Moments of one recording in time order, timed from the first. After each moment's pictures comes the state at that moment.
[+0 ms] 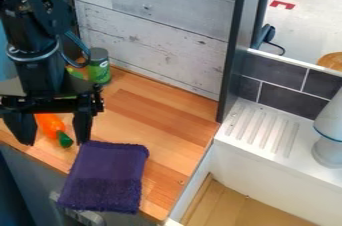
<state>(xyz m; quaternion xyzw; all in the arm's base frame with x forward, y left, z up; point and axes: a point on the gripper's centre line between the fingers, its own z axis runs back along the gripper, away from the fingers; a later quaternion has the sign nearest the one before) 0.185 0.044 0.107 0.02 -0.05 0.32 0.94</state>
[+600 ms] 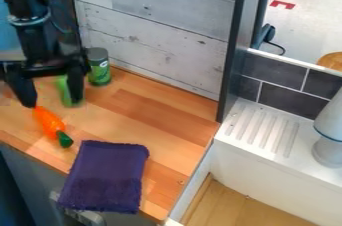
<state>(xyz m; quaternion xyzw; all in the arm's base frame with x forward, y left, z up) 0.234 0.110 0.097 -0.01 -0.03 0.37 0.93</state>
